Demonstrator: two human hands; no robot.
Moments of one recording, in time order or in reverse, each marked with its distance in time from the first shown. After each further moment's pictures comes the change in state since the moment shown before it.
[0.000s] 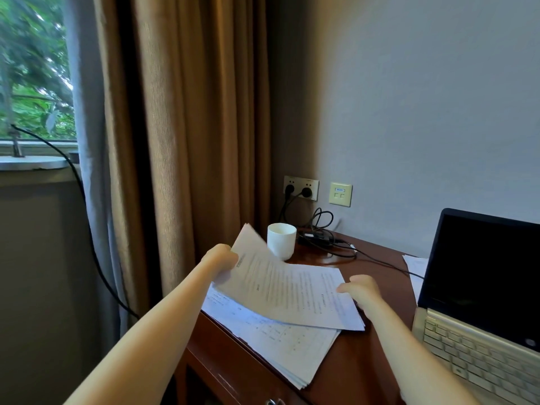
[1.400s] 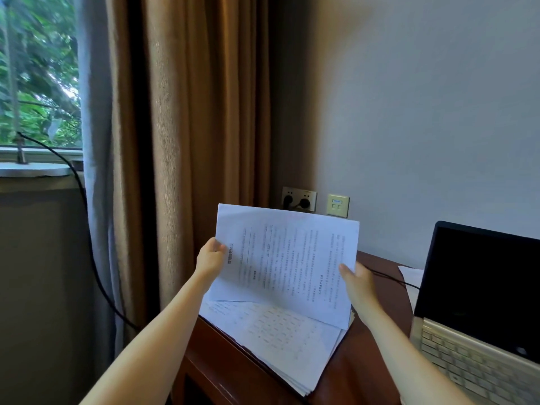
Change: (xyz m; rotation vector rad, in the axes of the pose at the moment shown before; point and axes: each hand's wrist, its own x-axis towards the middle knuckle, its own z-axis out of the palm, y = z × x) left_hand -0.003 -0.018 -0.008 -0.646 0.226 0.235; right_hand -0.056 -0.036 0.004 0.361 0.064 -0.387
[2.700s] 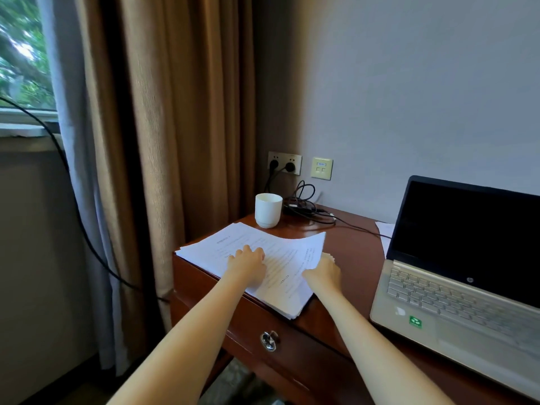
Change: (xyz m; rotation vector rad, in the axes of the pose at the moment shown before) left_hand -0.104 -0.019 0.059 1.070 -0.472 0.177; right_hand -0.071 0.033 0.020 -0.632 -0.012 0.219
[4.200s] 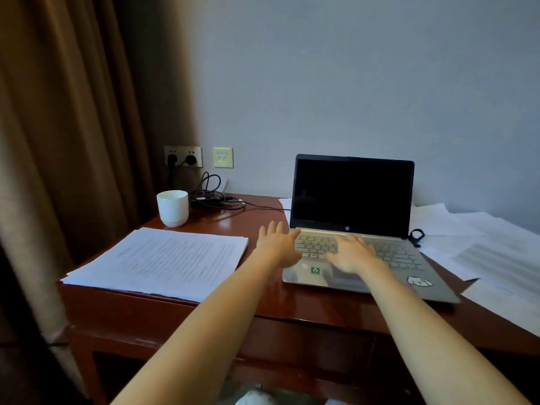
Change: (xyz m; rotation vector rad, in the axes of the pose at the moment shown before) left_hand -0.049 0.184 -0.001 0.201 -0.102 0.628; right_hand -0.054 0.100 -0.167 -0.732 0.082 0.180
